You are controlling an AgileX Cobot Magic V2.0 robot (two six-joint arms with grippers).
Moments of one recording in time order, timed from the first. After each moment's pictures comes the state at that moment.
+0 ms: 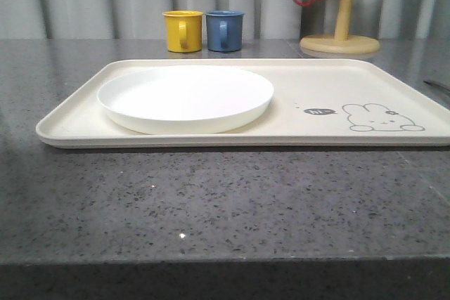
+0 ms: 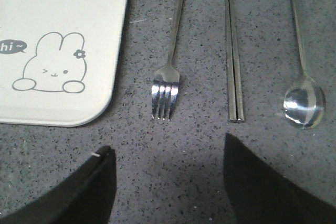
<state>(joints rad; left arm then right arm) -0.62 0.94 -0.97 0.00 0.93 0.05 0.02 0.63 -0.58 0.02 0.69 0.03</state>
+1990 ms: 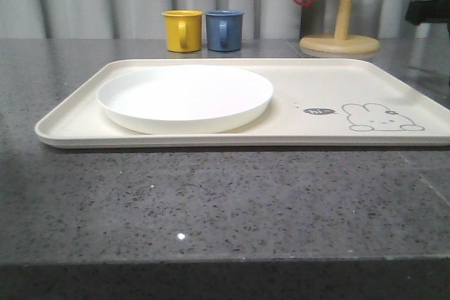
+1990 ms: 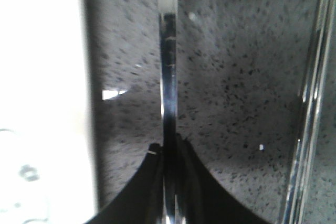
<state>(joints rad) -0.62 0.90 -0.94 0.00 0.94 0.04 0.04 1.69 -1.42 0.05 1.12 0.04</state>
